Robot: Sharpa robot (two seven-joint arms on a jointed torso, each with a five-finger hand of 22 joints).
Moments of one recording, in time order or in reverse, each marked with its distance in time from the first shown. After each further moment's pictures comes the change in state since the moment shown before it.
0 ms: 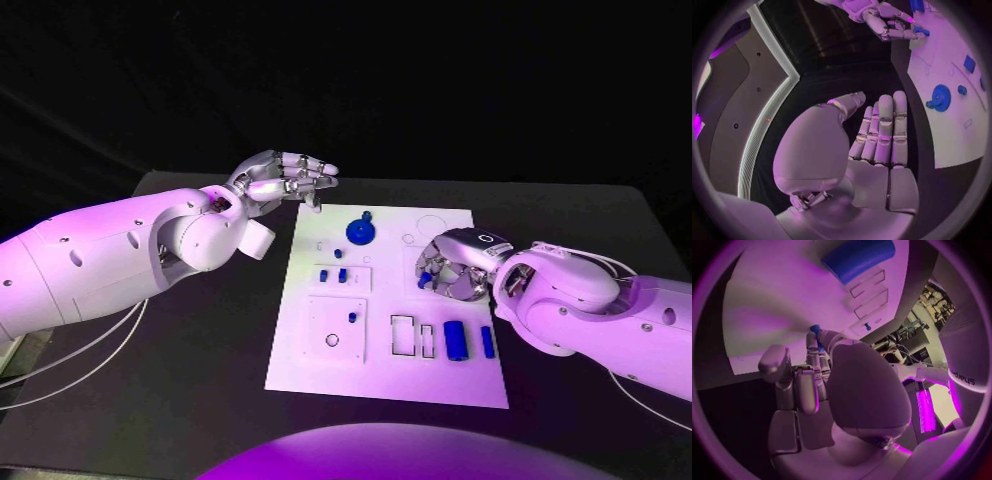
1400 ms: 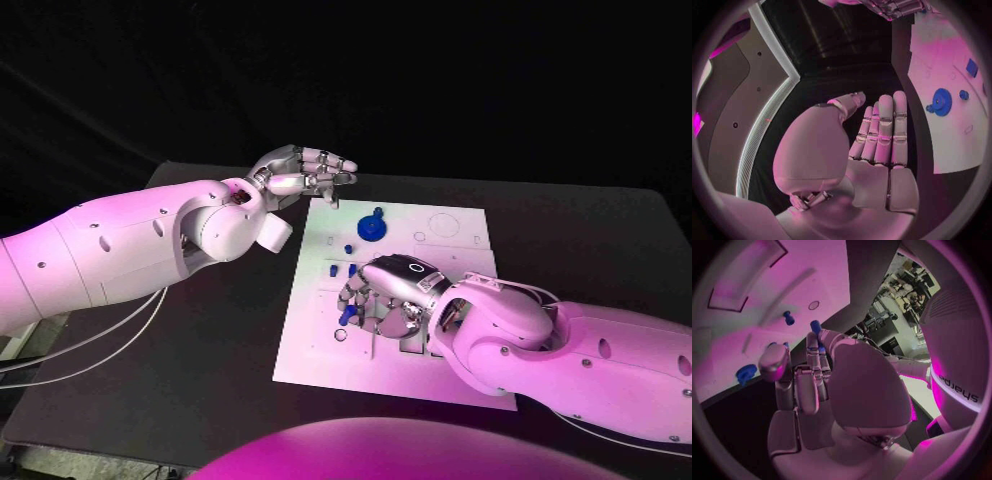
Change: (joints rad) left arm -0.001 0.027 -0.001 -0.017 0.000 0.014 -0.002; left_hand 0.004 0.004 0.000 0.000 0.000 0.000 0.000 0.004 0.000 0.000 0.000 0.005 0.000 0.000 0.000 0.000 -0.001 0.000 0.000 0.000 0.000 0.000; right arm -0.077 0.214 -0.005 0.075 0.034 -0.068 0.060; right_hand -0.022 -0.009 0.024 -0.009 -0.003 -0.005 -0.001 0.000 0.000 0.006 -0.001 -0.011 0.000 0.000 0.000 0.000 -0.002 0.000 0.000 0.000 -0.008 -0.009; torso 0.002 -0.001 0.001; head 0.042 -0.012
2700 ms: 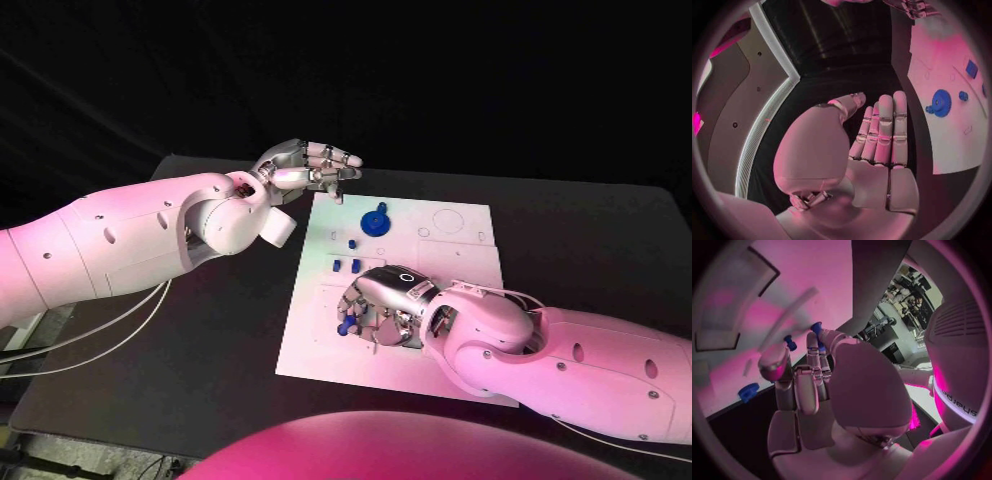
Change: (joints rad) left arm 0.000 -0.003 0.000 0.001 0.000 0.007 -0.004; left_hand -0.004 0.004 0.000 0.000 0.000 -0.004 -0.004 0.000 0.000 -0.007 0.000 0.000 0.001 0.000 0.000 0.000 0.000 0.000 -0.004 0.004 0.000 -0.001; right arm -0.039 0.051 -0.005 -0.067 -0.036 0.046 0.001; right_hand -0.009 -0.009 0.005 -0.006 0.001 -0.005 0.000 0.023 0.000 0.002 0.002 -0.005 0.000 0.000 0.000 0.000 -0.005 0.000 0.000 0.000 -0.006 -0.005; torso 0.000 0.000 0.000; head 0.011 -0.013
